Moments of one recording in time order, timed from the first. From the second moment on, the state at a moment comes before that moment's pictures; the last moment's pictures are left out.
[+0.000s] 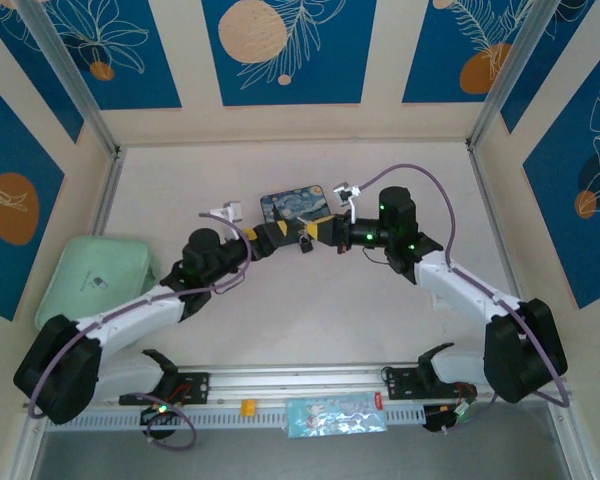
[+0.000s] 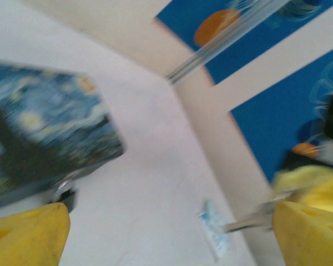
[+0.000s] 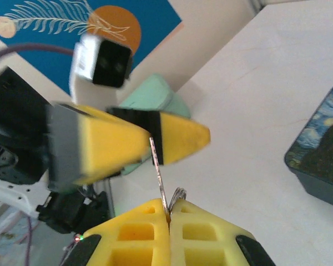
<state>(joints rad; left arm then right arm) -0.61 1.21 0.51 0.53 0.18 -0.87 0.44 1.25 0.78 0.17 -0.82 0.42</state>
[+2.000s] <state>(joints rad) -0.77 1.84 0.75 1.12 0.35 -1.18 0.22 1.27 0.56 0.24 -0.97 0.63</state>
